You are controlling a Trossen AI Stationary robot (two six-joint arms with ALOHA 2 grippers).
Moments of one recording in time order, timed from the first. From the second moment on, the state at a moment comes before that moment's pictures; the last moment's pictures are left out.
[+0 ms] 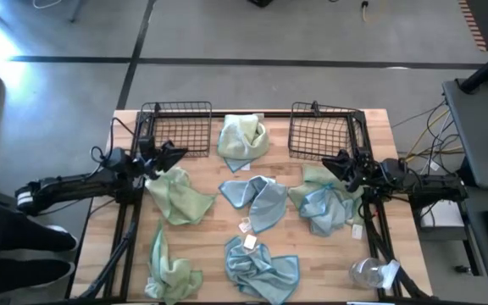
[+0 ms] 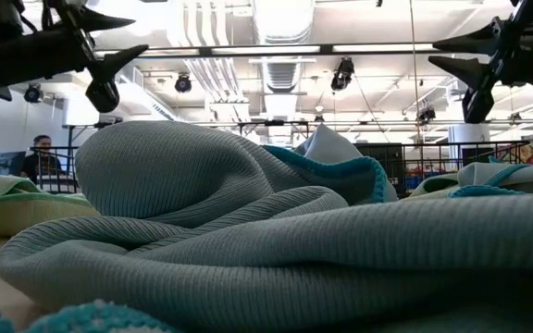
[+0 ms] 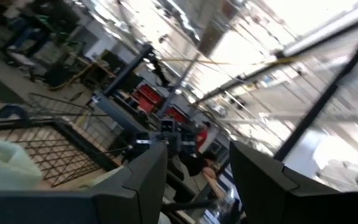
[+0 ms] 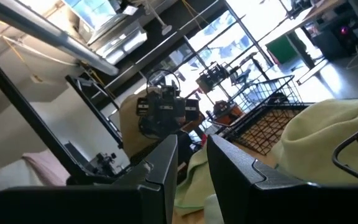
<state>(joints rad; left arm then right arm) 0.35 0.44 0.07 0.71 0.15 -0.82 -0.04 0.00 0.02 0.24 0.17 0.62</state>
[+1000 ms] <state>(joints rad) 0.35 0.57 0.07 0.71 -0.15 -1.07 -0.04 0.00 0.02 0.24 0.13 0.56</state>
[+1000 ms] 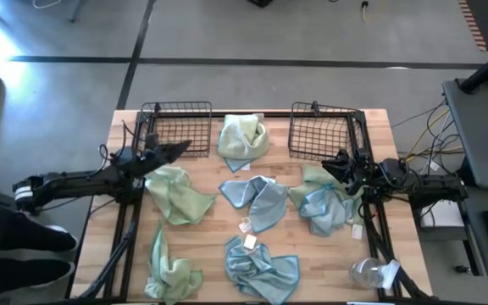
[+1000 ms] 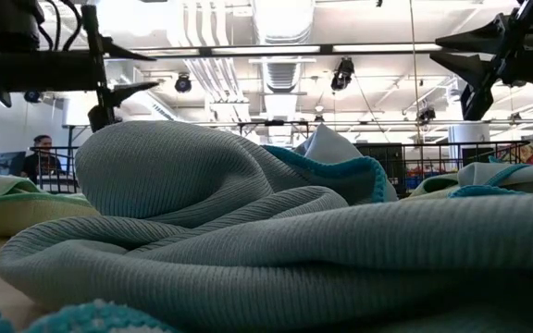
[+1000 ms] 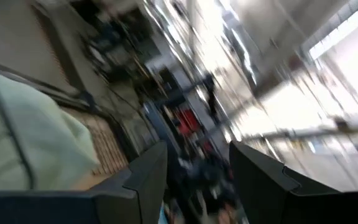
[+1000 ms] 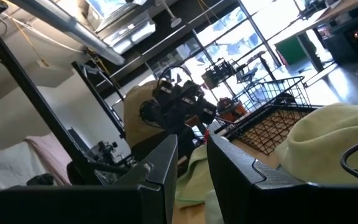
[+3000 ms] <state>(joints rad) 0.35 0.74 0.07 0.72 -0.23 -0.98 -0.04 0.00 0.02 0.24 0.13 0.57</state>
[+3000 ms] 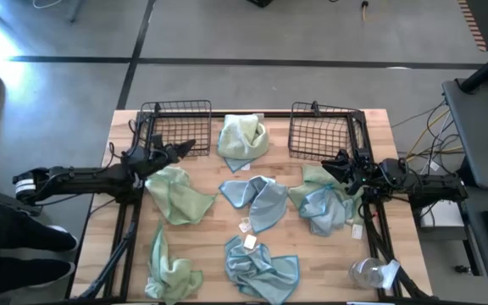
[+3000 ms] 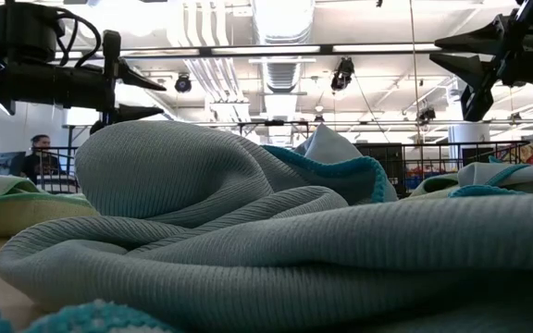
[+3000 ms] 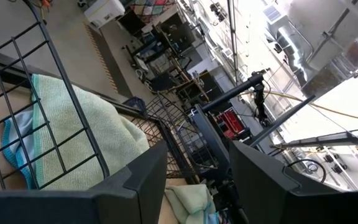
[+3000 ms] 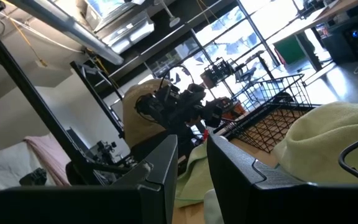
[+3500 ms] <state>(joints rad) 0.35 0.74 0.07 0.72 -0.23 -0.98 -0.04 0.00 0.02 0.24 0.13 0.59</state>
